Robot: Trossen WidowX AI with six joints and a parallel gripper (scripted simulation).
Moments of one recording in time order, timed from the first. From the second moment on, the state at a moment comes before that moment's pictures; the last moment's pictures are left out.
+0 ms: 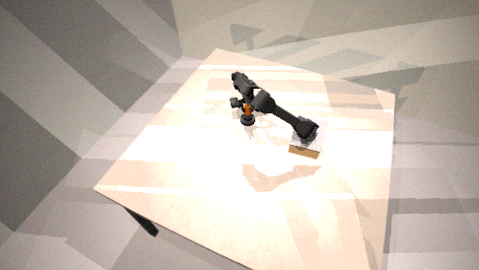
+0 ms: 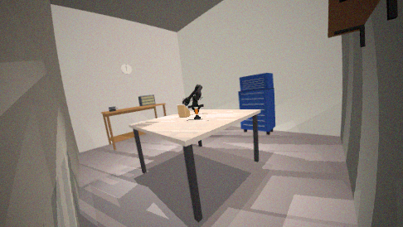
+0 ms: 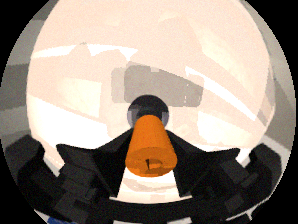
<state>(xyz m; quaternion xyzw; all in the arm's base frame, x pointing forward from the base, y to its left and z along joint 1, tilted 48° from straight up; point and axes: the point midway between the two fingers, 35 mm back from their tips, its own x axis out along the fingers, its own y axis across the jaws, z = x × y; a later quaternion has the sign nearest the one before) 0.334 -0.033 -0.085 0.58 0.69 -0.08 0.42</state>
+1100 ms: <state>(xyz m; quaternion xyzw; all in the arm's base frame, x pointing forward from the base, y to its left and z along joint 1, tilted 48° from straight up) 0.337 -0.033 -0.086 0.59 0.69 -0.10 0.40</state>
